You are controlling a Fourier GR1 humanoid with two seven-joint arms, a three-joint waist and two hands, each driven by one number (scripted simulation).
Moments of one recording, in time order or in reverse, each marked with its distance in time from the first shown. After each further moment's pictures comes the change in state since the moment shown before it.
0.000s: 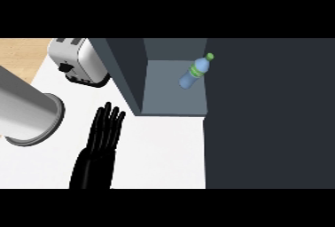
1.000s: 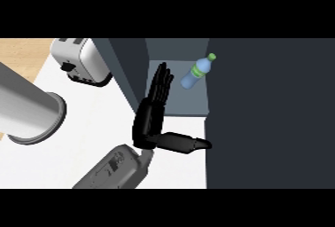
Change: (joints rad) left arm -0.467 -0.269 0.021 0.477 0.015 0.027 0.039; right arm 0.006 0.108 -0.396 0.021 -0.072 -0.126 -0.152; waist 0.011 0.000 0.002
